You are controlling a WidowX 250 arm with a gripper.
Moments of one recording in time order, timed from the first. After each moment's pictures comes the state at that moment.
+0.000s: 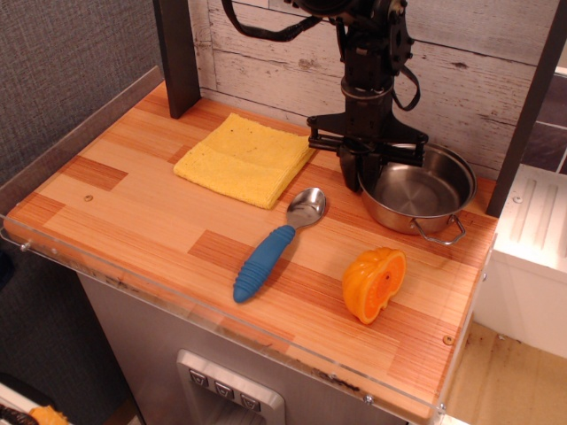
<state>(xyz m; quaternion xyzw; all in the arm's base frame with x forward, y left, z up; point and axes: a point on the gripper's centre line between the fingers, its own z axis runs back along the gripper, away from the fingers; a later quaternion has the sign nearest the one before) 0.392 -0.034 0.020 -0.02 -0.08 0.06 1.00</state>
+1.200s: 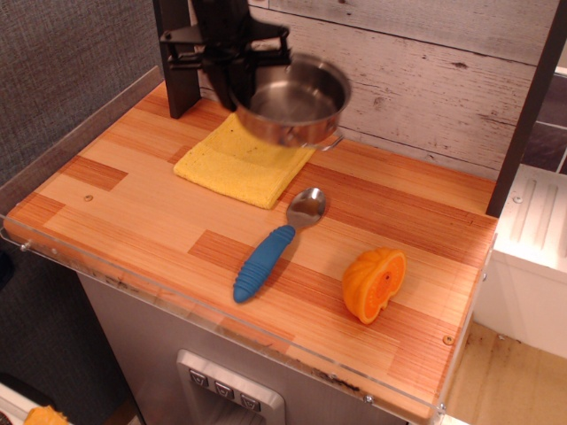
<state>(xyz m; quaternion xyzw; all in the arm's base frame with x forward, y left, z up) 0.353 0.086 0.088 -0.04 -0.09 0.16 0.98</state>
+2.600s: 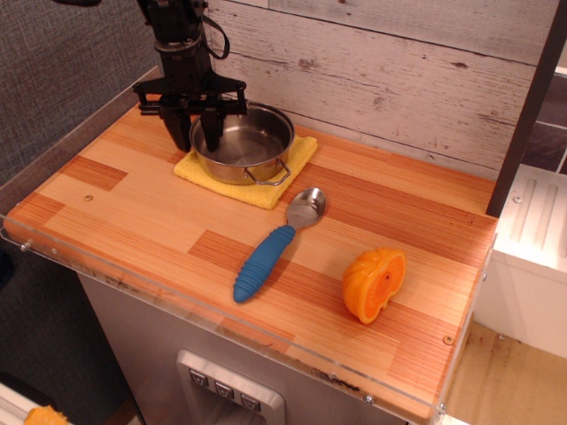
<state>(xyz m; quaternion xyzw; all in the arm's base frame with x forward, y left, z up) 0.355 0.128 0.035 -0.02 -0.06 0.19 0.98</state>
